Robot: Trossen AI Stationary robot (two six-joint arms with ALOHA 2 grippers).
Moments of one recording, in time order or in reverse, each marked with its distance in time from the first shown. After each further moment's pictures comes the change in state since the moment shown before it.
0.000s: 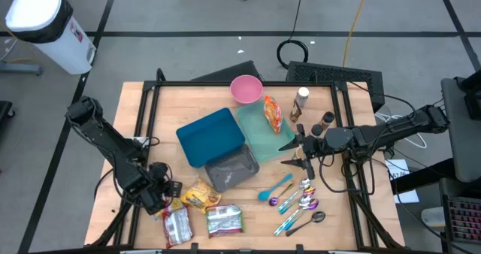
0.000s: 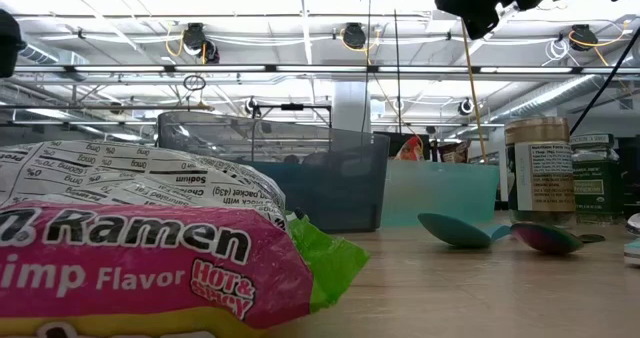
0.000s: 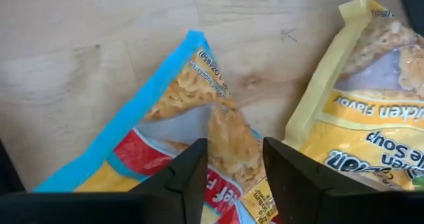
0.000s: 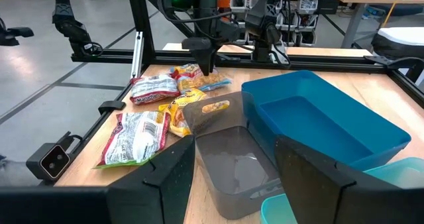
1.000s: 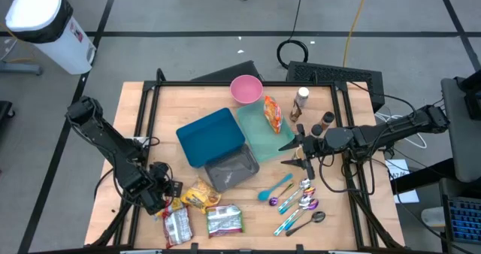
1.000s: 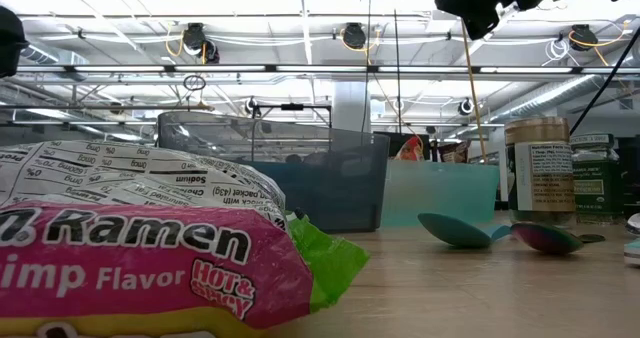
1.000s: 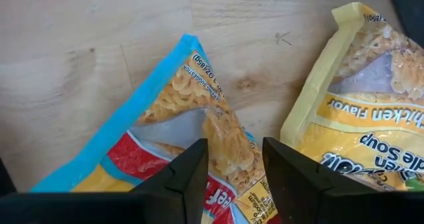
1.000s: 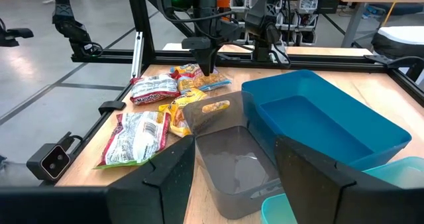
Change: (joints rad) left arm 0.003 0.000 0.000 0.005 -0.014 0.000; right arm 0.000 0.000 0.000 0.000 0.000 0.004
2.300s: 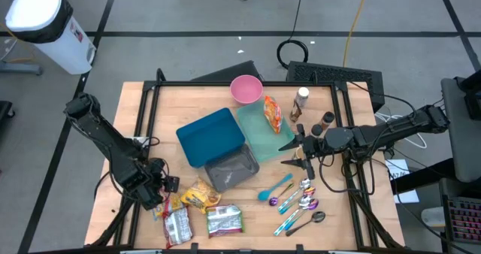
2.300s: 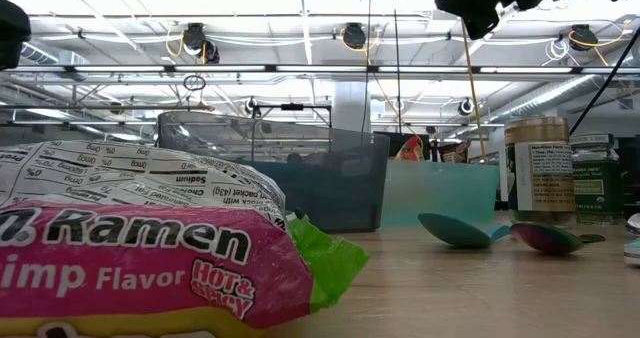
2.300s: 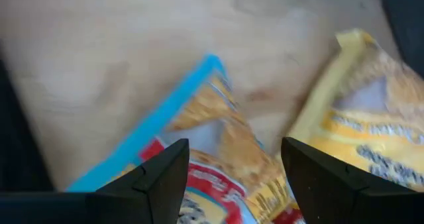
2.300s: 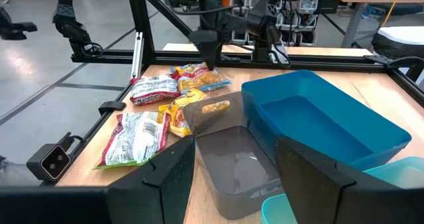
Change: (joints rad) left arm 0.016 -0.097 0.001 -0.118 0.017 -0.034; right arm 0.000 0.000 0.000 0.000 0.000 0.000
